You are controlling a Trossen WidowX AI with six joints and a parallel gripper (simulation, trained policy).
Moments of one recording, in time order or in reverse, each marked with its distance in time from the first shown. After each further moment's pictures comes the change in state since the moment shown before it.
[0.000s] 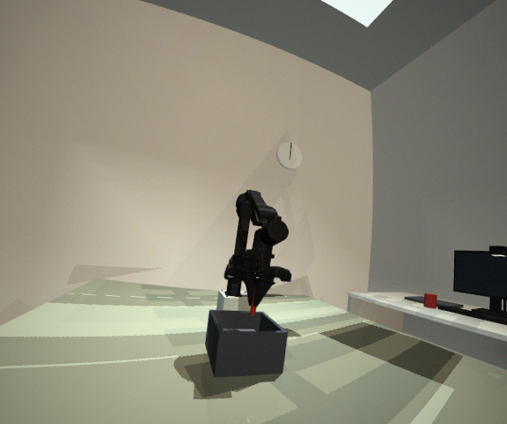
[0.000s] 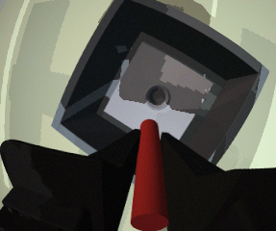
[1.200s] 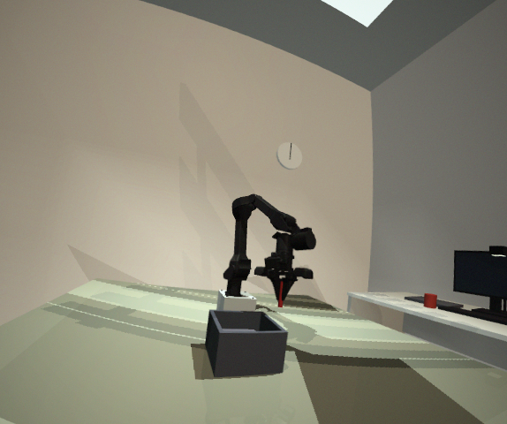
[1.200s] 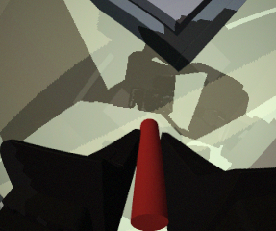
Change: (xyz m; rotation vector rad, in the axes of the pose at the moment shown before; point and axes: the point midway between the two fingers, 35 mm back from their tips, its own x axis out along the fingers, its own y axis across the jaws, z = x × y) arm -0.031 -0.025 -0.134 -0.202 0.093 -0.006
